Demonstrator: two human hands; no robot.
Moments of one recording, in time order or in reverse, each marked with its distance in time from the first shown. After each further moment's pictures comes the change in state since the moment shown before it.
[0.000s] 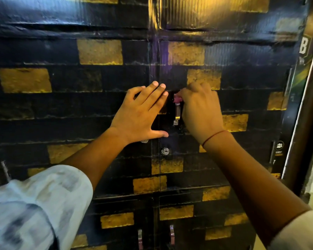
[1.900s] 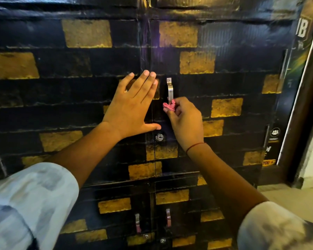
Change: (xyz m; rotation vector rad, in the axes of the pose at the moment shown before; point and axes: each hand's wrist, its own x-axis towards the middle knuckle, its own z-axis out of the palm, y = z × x) left_hand -0.012 0.015 -0.008 0.039 -0.142 -0.021; right_hand -0.062 -0.018 0.043 0.645 0.018 0.381
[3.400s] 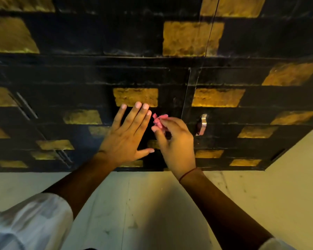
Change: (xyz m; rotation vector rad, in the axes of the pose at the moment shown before) left_hand -0.373 0.185 0.124 -0.332 -0.274 0.012; right_hand -0.340 0.063 0.127 0.072 -0.403 0.203
